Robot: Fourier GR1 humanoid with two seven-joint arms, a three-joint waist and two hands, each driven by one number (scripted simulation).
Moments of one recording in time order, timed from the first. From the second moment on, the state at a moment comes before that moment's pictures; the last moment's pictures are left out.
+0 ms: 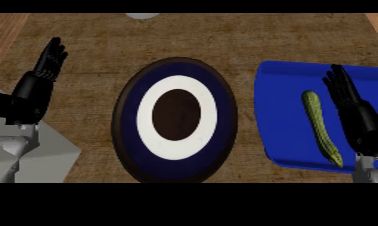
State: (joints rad) left arm -0.24 0.47 -0.04 -1.35 0.18 0.08 -0.15; right arm -0.04 -0.37 -0.04 -1.49 -0.19 0.02 -0.13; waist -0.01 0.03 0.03
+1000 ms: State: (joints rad) left arm 0.30 0.34 0.00 -1.95 0.01 0.00 -0.32; right arm -0.16 -0.31 0.01 -1.46 0.11 -0.41 0.06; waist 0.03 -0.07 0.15
